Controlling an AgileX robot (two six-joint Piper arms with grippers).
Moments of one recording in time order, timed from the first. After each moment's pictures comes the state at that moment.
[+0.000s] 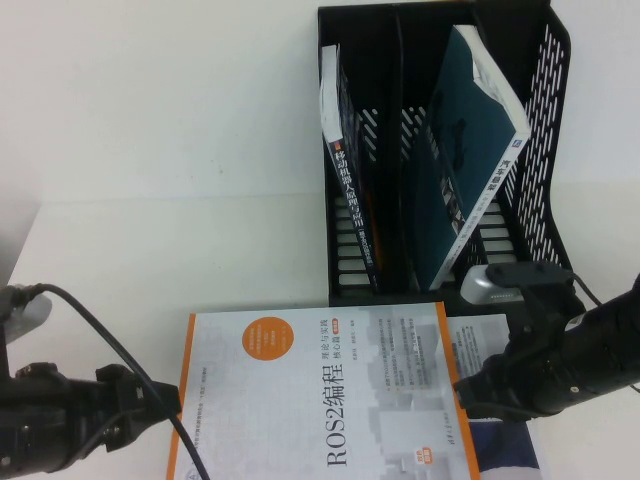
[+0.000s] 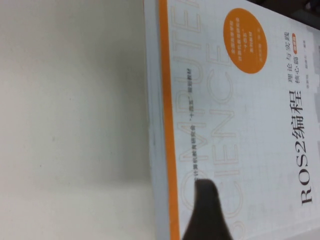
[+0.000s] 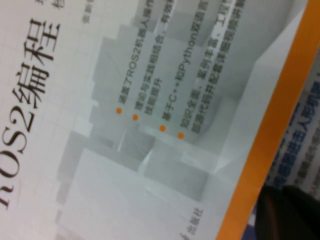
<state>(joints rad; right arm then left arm) 0.44 1.63 -0.82 0.71 0.52 -0.44 -0.01 1.03 -0.52 -0.96 0.69 0.43</state>
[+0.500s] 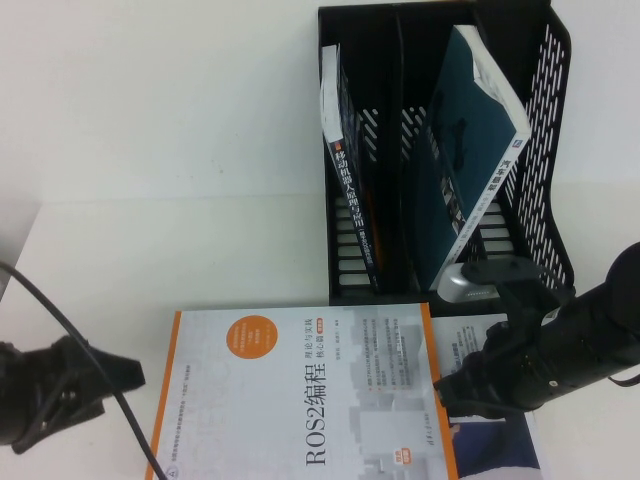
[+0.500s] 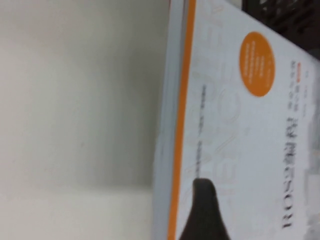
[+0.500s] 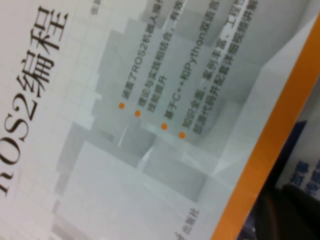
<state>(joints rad) 0.47 1.67 -0.88 0.70 0.55 -0.44 0.24 1.13 -0.57 -1.03 0.87 0.53</state>
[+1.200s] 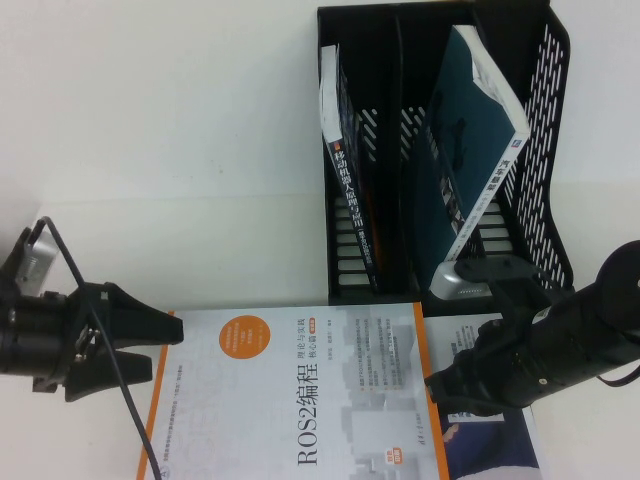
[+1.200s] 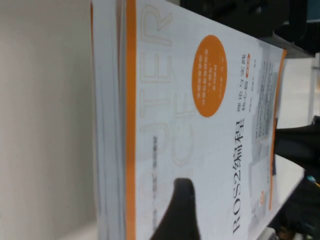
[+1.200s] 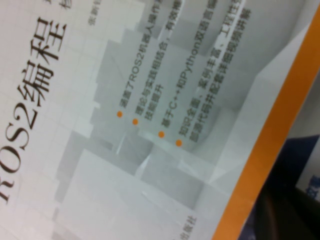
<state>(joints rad) 0.49 1.70 -0.89 0.72 0.53 -0.44 0.26 1.61 -0.83 -1.16 1.17 0.76</state>
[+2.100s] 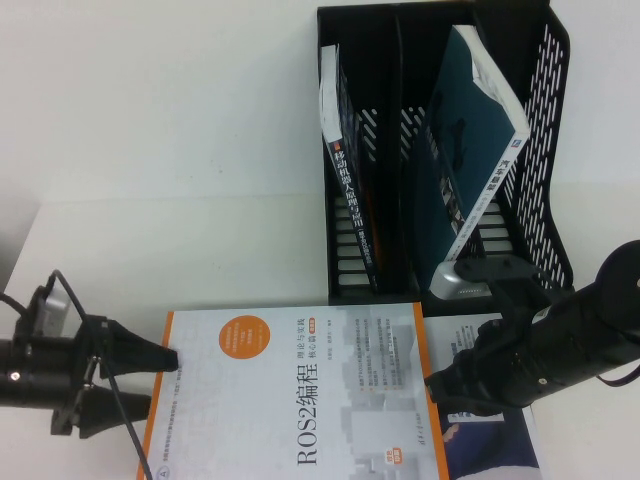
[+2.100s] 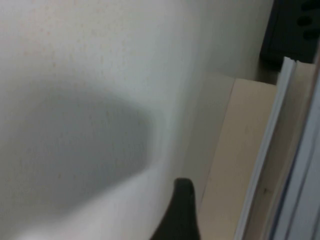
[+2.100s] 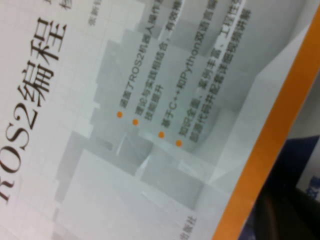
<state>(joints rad) 0.49 1.70 -0.89 0.72 0.53 -0.44 0.34 1.96 -0.87 -1.21 1.19 0.84</state>
